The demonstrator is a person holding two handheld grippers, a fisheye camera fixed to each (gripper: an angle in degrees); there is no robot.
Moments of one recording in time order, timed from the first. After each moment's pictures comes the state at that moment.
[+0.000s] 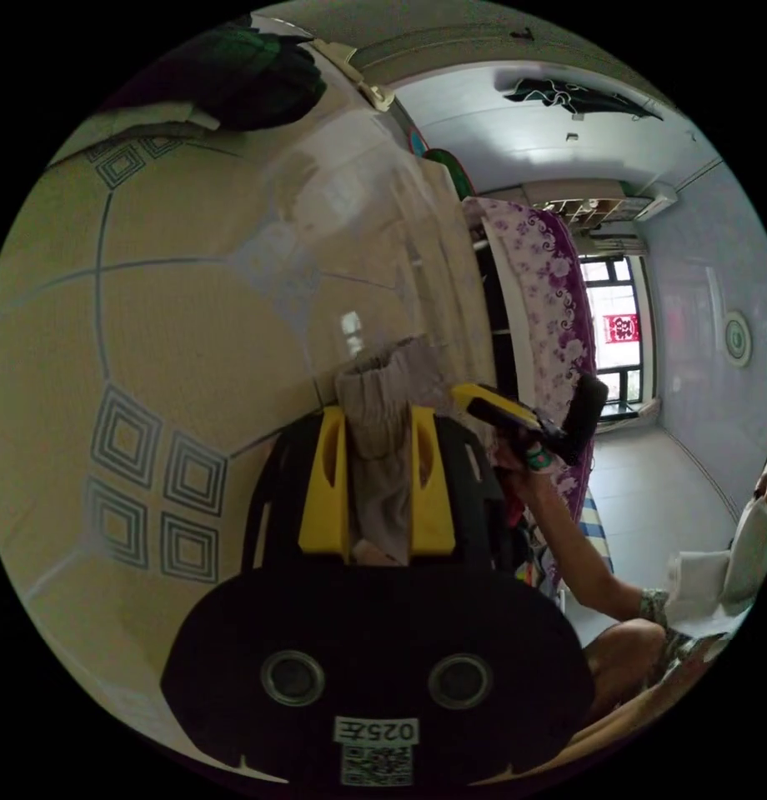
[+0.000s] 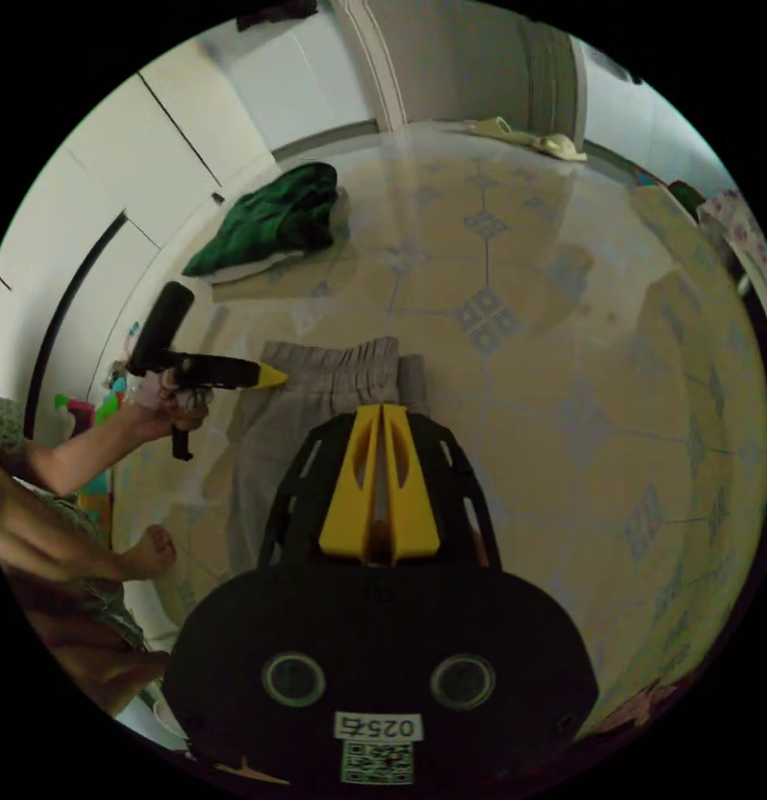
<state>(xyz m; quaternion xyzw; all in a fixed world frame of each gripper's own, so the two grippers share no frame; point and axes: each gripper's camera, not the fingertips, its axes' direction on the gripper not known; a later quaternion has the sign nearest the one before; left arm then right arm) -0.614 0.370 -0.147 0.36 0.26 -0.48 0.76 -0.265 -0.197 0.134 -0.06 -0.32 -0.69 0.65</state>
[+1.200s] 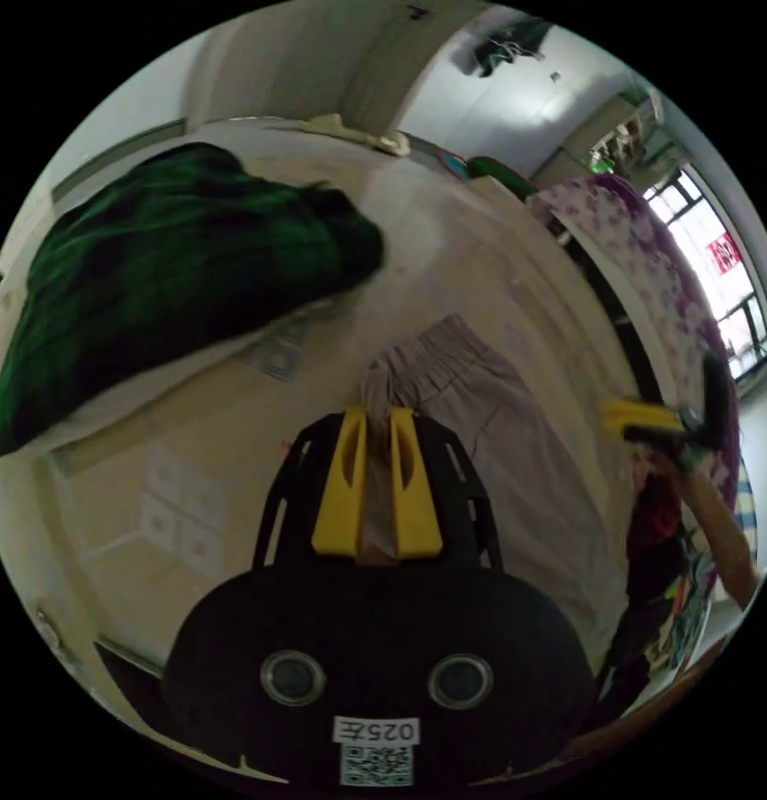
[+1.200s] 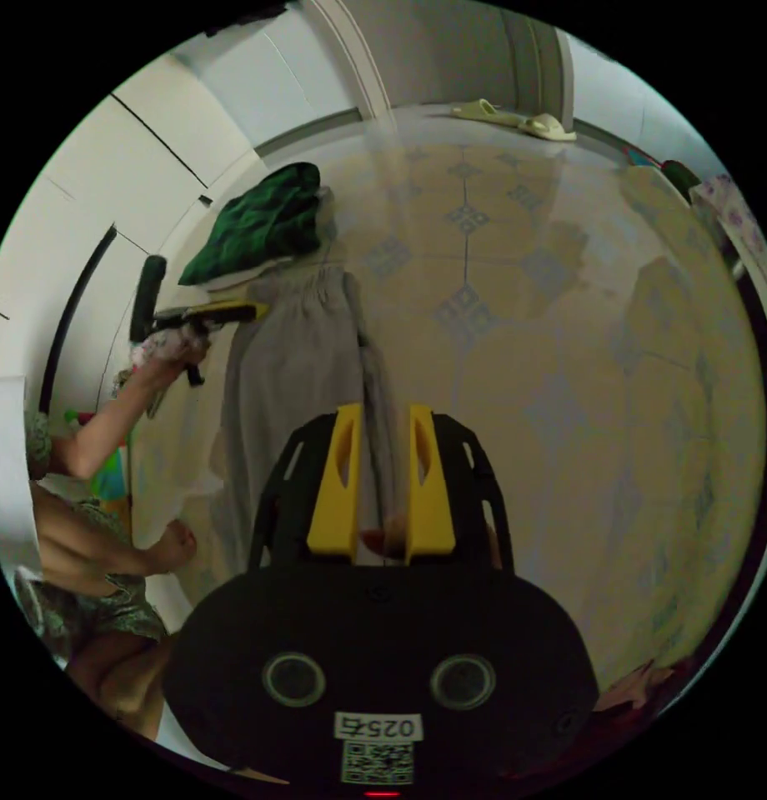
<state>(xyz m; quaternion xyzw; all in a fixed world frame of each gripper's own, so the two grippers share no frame) -0.516 0.295 -0.158 0.27 -0.04 -0.51 0.82 -0.311 -0.218 0.140 -0.09 -0.29 -0.68 0.66</state>
